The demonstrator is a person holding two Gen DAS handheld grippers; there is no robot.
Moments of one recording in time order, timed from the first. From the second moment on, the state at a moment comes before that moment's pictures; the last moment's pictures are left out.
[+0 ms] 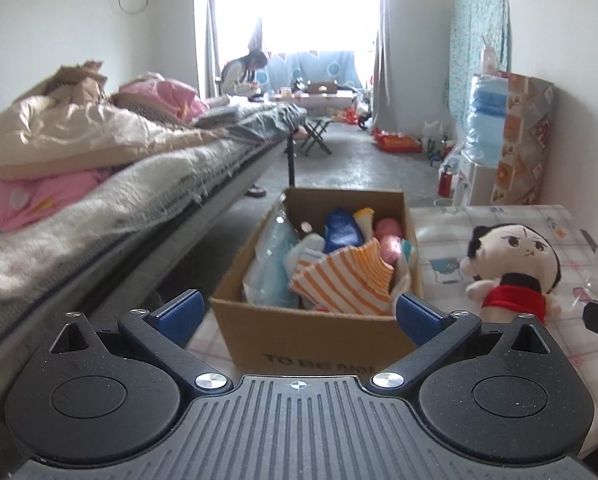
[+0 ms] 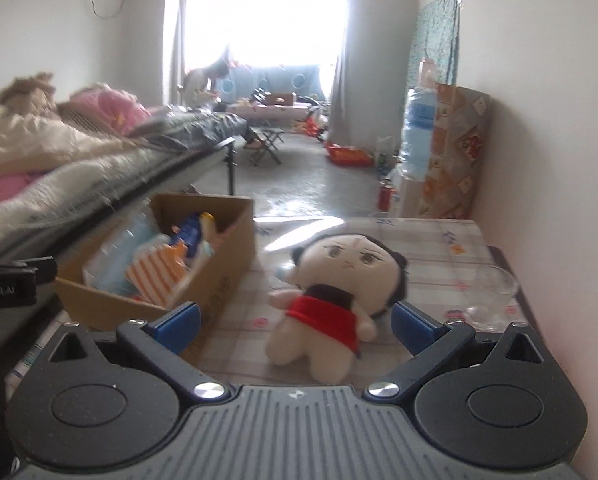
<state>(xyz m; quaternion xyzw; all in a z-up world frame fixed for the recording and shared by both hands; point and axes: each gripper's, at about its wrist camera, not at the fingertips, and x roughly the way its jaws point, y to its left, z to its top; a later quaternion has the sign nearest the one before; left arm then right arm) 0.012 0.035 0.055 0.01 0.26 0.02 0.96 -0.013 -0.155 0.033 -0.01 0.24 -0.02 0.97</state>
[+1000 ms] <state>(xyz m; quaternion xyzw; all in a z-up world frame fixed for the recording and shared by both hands) 0.025 0.028 0.041 0.01 0.34 0.02 0.94 0.021 -0.128 0.006 0.02 0.31 -0.01 0.95</state>
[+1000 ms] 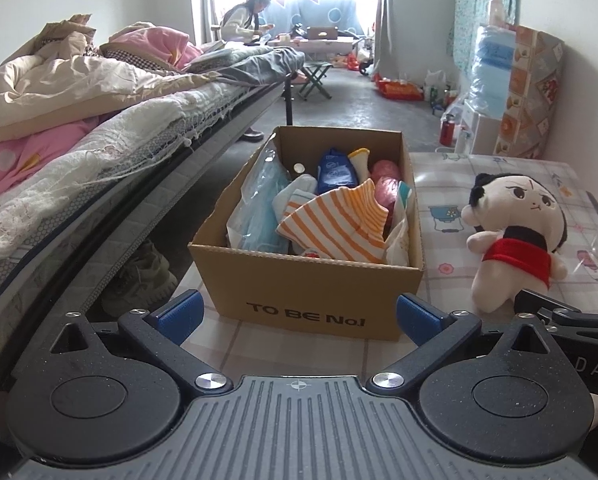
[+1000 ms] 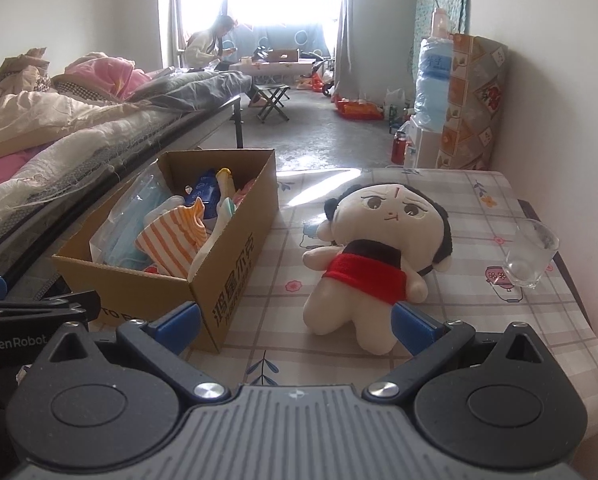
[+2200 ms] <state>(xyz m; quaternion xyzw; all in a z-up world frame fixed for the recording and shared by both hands) 0.026 0.023 0.034 0.02 0.37 0.01 0.93 0.018 -0.131 0.001 0.01 0.33 -0.01 0.95</state>
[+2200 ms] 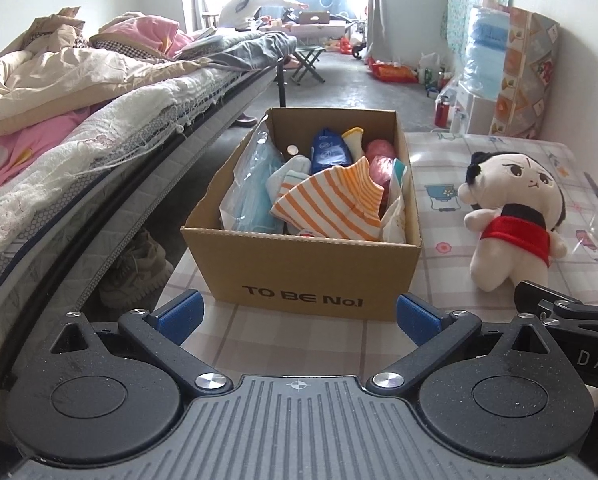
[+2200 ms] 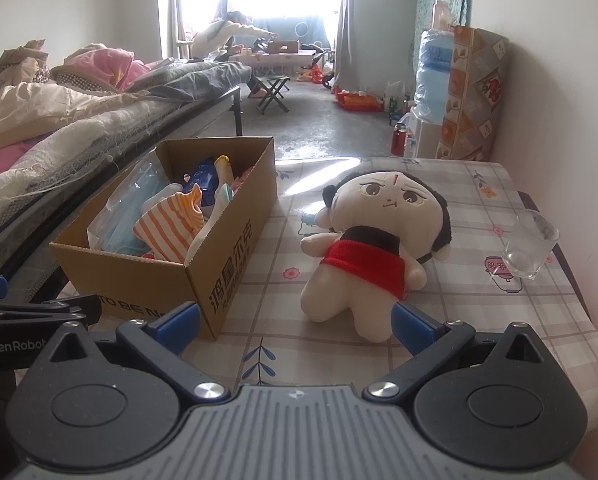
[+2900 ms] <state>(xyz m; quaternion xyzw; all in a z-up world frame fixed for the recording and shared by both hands) 0.025 0.009 0.028 0.02 0.38 -0.01 0.93 0.011 -0.144 -0.003 0.02 0.33 -0.03 0.94</state>
